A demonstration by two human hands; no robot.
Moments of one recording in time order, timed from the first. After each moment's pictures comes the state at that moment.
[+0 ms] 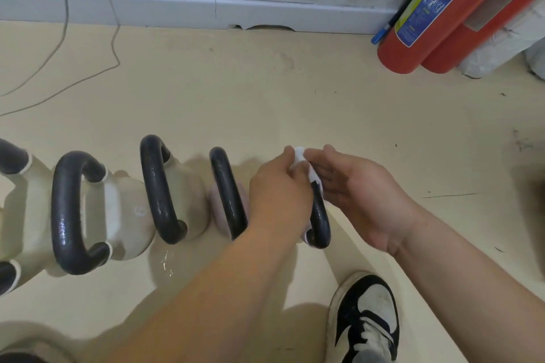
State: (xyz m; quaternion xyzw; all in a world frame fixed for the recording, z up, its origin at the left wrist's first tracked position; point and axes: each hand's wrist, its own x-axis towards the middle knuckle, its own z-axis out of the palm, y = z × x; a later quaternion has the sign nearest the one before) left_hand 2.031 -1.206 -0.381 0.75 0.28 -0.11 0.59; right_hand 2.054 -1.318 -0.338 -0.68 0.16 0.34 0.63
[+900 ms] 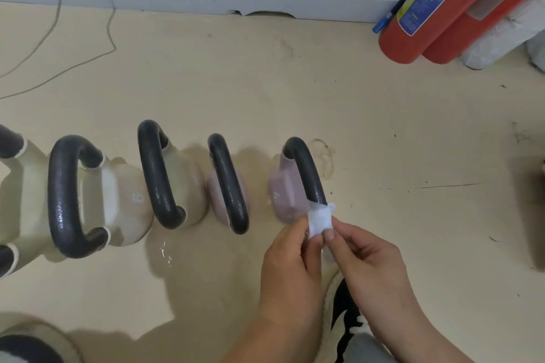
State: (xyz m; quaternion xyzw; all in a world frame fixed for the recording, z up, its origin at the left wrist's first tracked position) left_hand 1.919 -1.245 -0.430 0.77 0.17 -0.03 0.62; right_hand 1.945 -1.353 -0.385 -0.79 0.18 0.19 0.55
